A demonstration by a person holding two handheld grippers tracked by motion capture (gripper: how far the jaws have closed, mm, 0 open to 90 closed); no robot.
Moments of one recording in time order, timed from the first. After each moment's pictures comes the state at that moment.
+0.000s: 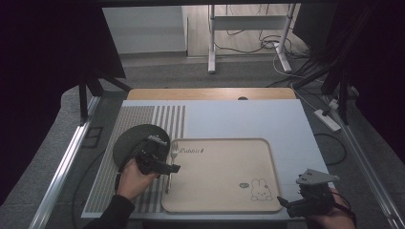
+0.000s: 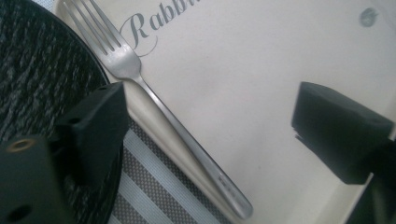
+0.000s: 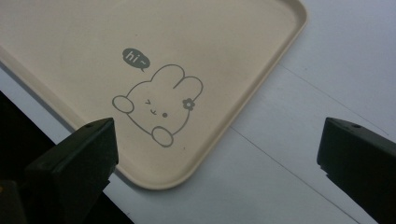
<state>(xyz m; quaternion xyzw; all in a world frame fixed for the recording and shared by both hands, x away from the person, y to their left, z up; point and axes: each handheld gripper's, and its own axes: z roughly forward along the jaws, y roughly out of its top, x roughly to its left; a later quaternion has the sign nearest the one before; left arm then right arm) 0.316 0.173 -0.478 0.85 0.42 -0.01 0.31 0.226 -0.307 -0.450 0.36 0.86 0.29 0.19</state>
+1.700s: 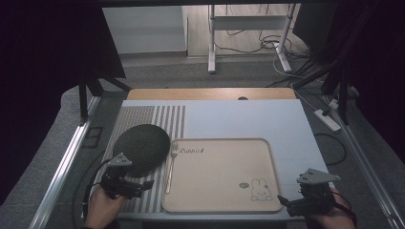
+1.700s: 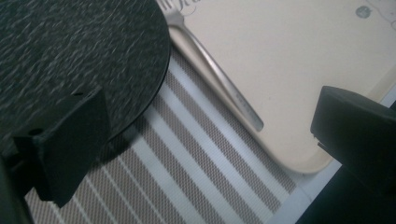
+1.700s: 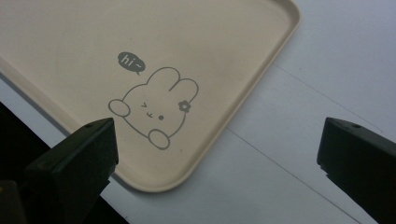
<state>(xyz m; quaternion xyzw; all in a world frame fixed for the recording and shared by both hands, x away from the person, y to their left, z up) 0.232 0.239 -0.478 0.81 0.45 0.07 0.36 0.226 -0.307 -0.450 0.37 0.86 0.30 0.20</state>
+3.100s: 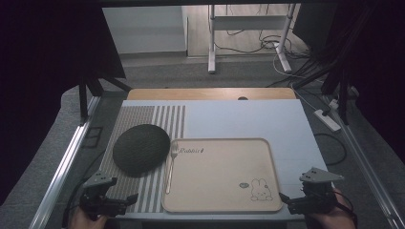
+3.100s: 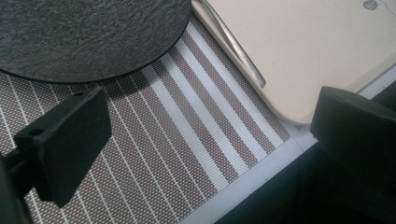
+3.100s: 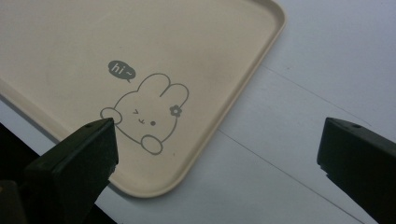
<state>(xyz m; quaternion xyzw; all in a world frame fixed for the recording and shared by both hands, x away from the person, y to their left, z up) 0.180 0.265 -0.475 0.78 0.49 0.10 0.36 0.227 -0.311 -0.448 0.40 0.84 0.30 0.20</state>
